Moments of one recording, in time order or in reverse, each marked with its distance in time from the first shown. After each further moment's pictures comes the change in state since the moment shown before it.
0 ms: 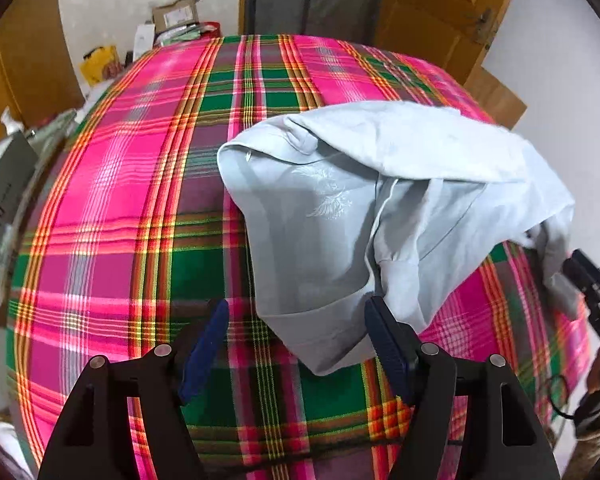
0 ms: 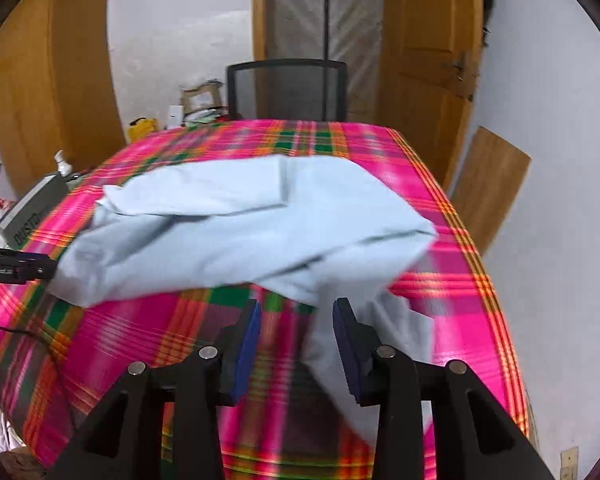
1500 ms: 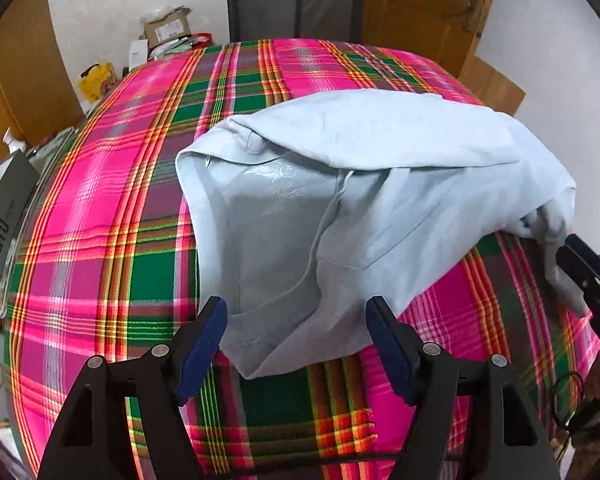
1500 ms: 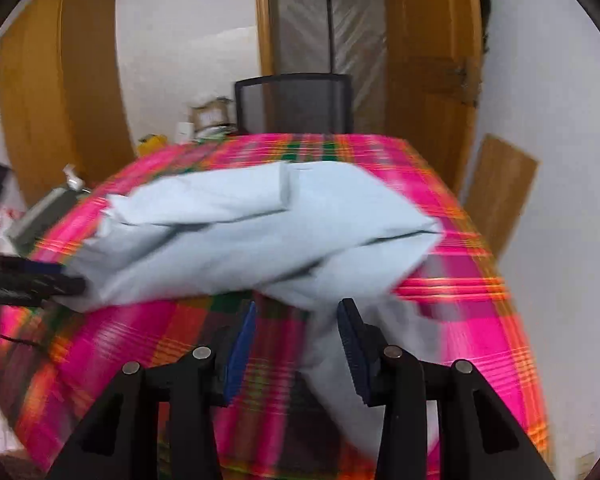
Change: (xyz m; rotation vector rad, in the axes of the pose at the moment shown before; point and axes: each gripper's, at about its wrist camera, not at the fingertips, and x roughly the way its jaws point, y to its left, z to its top) left arm 0.002 -0.033 -0.003 0.028 -0.020 0.024; right arm 0.011 -0.004 -0.007 0.039 -0.068 0.145
